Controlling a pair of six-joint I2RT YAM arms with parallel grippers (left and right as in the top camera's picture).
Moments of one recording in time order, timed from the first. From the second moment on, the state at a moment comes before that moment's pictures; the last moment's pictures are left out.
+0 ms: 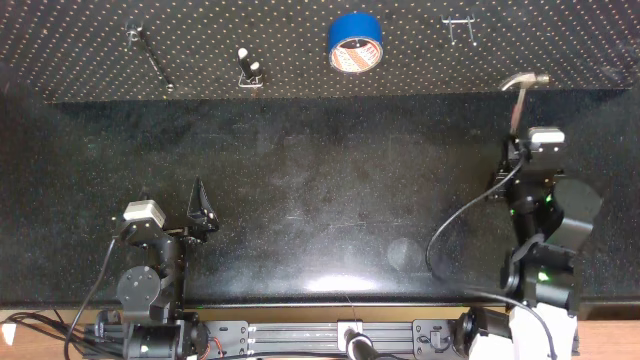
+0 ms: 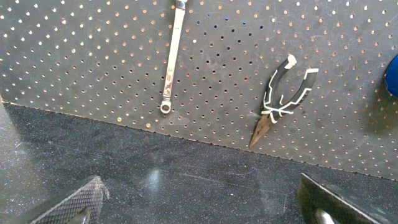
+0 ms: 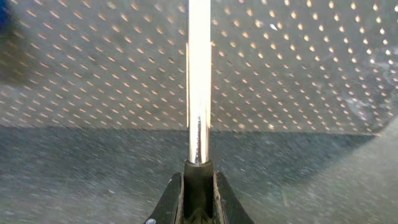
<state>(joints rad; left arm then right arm) 0.02 0.01 0.01 -0.07 -0.05 -0.23 -0.27 0.76 0.46 -0.03 -0.27 -0.13</state>
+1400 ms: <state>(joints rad) 0.02 0.01 0.01 -0.07 -0.05 -0.23 -0.06 1.46 0.74 0.46 -0.26 -0.02</state>
